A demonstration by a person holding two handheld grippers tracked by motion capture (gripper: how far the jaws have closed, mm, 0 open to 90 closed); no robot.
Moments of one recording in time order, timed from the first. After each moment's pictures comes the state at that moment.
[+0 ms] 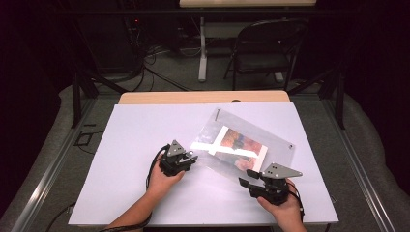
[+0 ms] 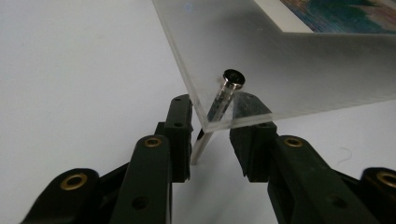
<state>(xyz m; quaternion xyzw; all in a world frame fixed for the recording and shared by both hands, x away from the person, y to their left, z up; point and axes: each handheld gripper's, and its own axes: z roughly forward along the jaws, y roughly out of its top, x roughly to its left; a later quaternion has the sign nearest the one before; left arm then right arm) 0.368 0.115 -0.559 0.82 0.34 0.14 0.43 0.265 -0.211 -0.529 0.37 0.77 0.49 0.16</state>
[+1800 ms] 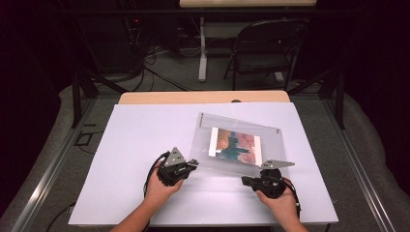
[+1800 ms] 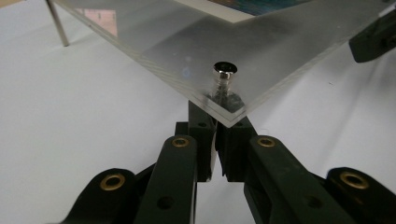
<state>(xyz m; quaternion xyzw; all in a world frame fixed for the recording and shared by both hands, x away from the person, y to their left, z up) 0.326 0.115 -0.537 0.84 0.30 0.13 0.44 0.288 -0.213 -0.546 0.45 0.78 0.44 0.06</state>
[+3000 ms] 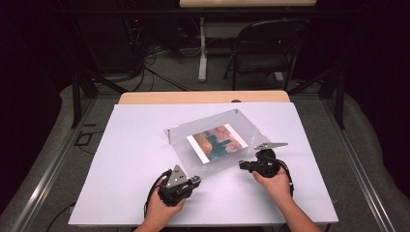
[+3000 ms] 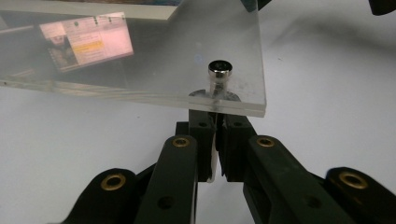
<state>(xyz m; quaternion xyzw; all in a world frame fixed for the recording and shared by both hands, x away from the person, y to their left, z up) 0.275 0.104 -0.543 0.84 0.30 0.12 0.44 0.345 -0.210 -0.543 0.46 0.78 0.43 0.04</state>
